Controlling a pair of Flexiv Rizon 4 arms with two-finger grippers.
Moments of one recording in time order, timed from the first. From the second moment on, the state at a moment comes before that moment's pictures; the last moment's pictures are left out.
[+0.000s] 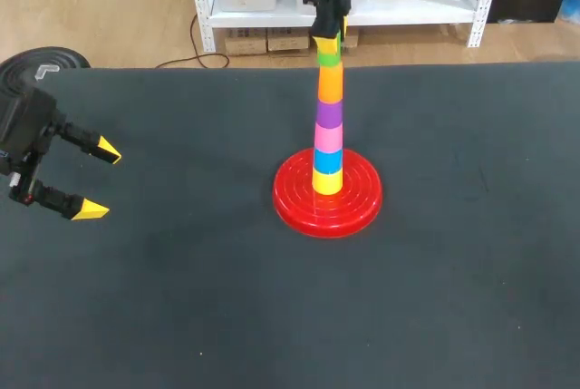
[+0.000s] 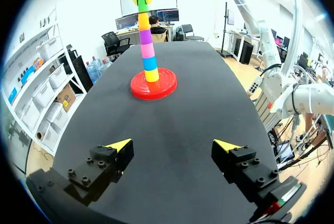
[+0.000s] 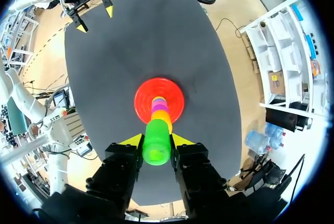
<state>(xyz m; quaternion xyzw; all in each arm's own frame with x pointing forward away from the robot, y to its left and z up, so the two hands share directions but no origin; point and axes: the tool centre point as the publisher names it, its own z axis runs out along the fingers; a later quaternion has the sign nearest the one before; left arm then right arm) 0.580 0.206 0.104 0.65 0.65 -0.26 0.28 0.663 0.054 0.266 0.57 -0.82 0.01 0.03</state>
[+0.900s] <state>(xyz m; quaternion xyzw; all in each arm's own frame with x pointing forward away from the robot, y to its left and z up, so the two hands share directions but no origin) 0.580 0.206 0.104 0.65 0.65 -0.26 0.28 0.659 0.050 0.257 0.57 -0.82 -0.03 0.06</state>
